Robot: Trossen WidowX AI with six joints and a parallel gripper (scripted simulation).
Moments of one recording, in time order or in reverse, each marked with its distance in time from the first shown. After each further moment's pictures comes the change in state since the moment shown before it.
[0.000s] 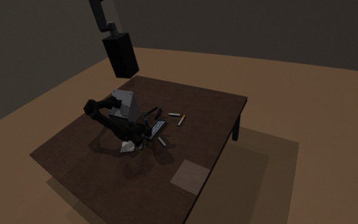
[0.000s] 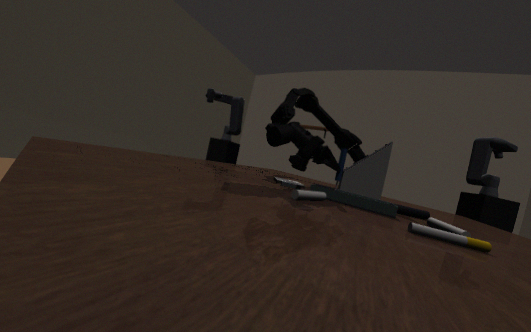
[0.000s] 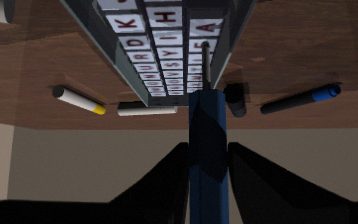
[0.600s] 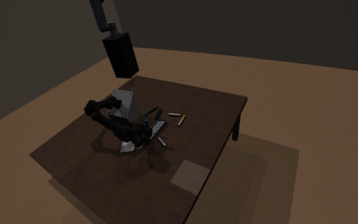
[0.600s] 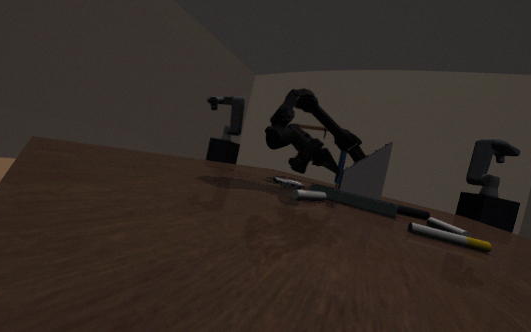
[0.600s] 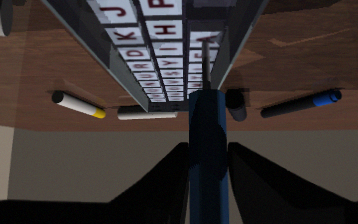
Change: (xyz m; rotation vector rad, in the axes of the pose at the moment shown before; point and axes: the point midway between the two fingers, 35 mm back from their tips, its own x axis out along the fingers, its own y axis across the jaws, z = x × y) arm 0.003 0.000 0.006 0.000 0.001 0.000
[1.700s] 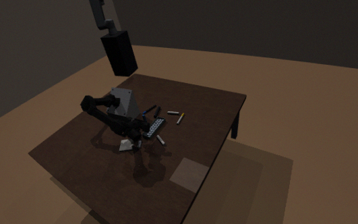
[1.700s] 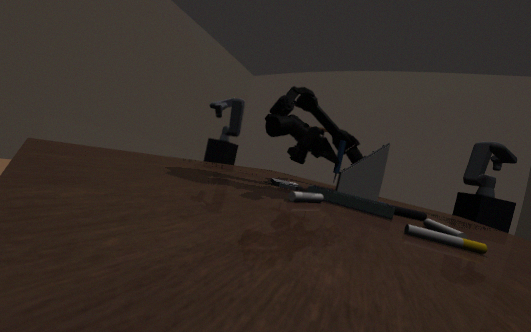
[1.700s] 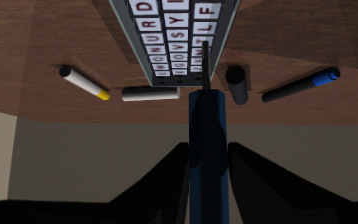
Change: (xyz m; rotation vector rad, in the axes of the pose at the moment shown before) arm -0.018 0.002 -0.028 -0.011 -0.007 0.008
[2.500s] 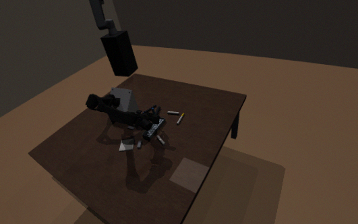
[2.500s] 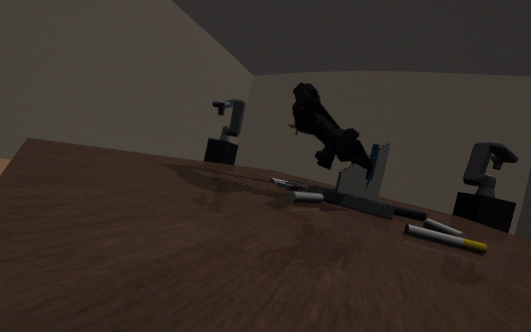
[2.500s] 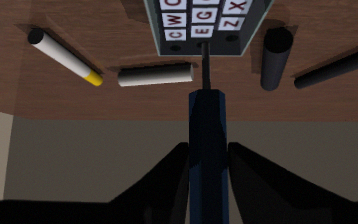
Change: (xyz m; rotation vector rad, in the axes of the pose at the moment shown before) arm 0.073 0.019 -0.044 0.002 0.002 0.000
